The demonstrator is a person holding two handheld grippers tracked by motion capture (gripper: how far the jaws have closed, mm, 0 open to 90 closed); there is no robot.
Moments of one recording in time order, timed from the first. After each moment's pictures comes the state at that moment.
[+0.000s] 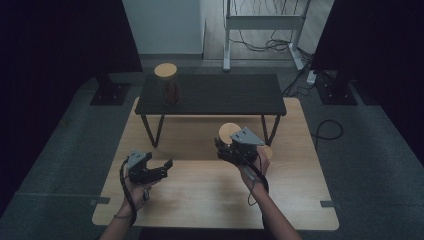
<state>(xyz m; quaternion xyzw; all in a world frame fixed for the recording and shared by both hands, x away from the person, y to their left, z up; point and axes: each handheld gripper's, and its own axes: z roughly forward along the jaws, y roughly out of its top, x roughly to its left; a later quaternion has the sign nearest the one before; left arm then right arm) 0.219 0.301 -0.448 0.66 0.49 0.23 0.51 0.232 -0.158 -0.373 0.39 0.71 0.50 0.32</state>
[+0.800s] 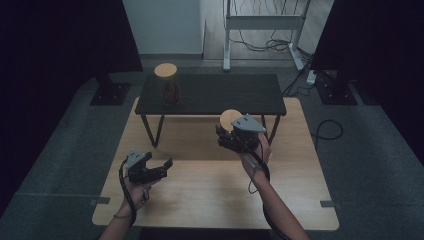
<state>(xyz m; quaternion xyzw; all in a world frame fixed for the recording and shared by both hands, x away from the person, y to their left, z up) 0.218 0.302 -0.447 0.66 0.49 0.23 0.52 0.249 -0.159 -0.346 0.38 0.70 0.50 0.34</state>
